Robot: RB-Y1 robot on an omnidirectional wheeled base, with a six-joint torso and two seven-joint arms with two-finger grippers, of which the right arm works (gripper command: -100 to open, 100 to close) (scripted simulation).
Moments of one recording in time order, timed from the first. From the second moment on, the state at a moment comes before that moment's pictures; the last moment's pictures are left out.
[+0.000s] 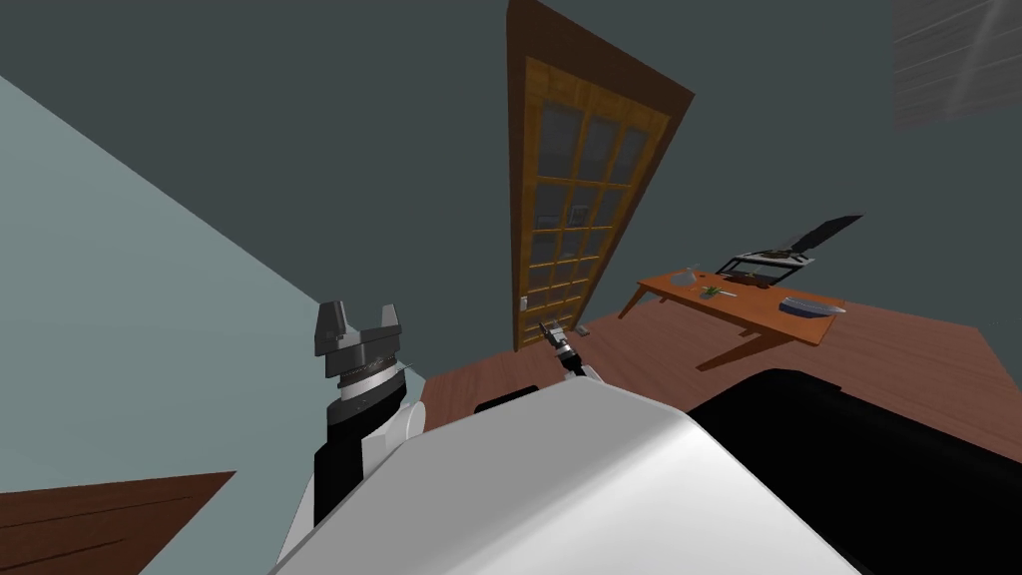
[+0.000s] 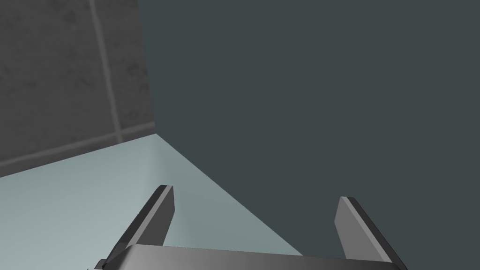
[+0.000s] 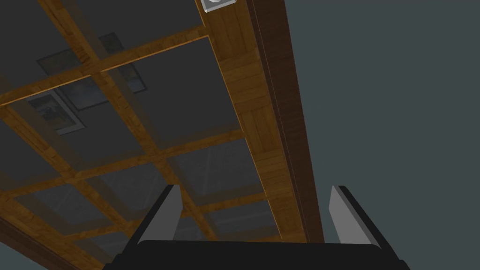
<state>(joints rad) 0.25 -0.12 -0.14 -1.28 0.33 -0.79 0.86</state>
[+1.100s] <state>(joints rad) 0.19 -0.11 -0.19 -1.01 0.37 -0.87 1.06</state>
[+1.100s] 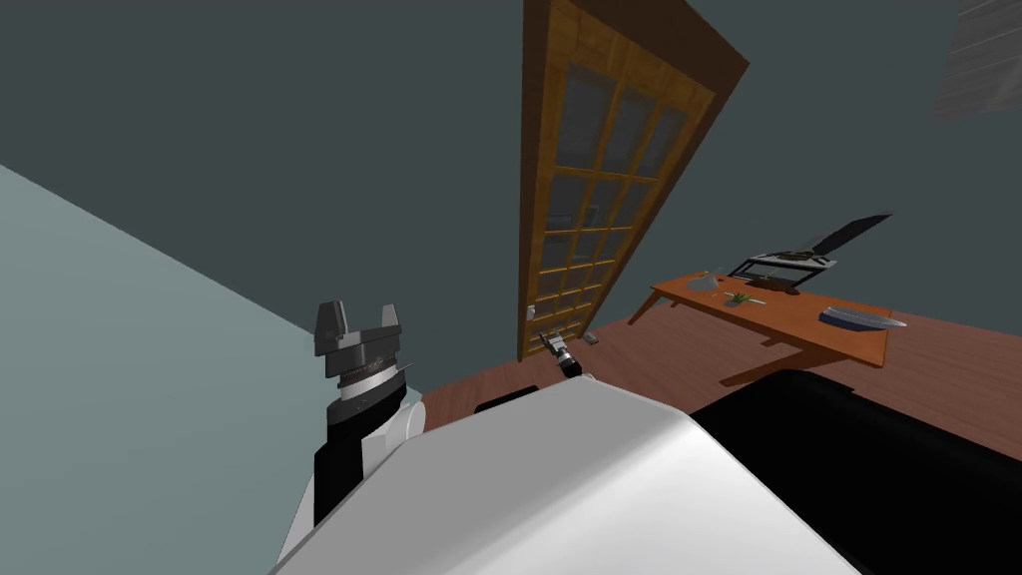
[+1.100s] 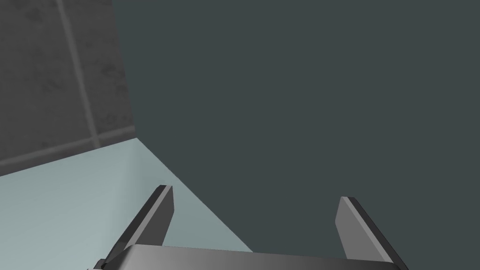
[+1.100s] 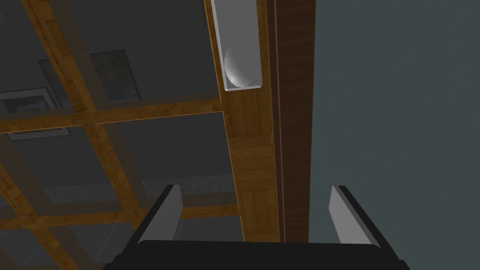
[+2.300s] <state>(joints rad) 0.13 -0.15 -0.18 -0.84 0.36 -0.92 1.15</state>
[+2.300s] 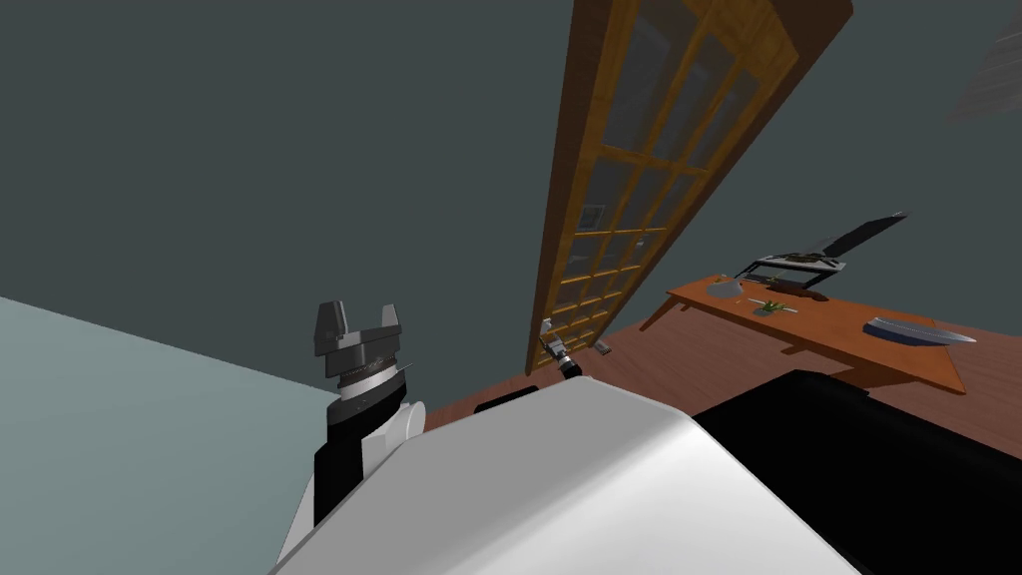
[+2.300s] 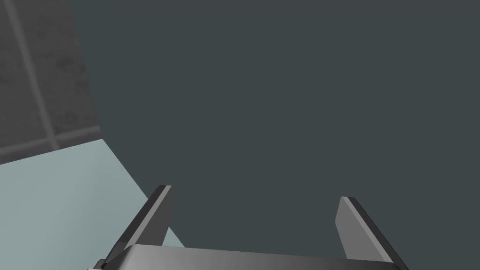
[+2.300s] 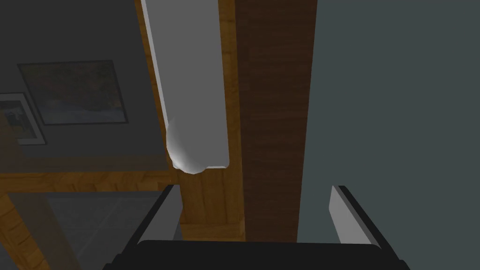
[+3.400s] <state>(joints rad) 0.13 -0.17 -0.14 -0.79 0.34 -0.95 1.15</state>
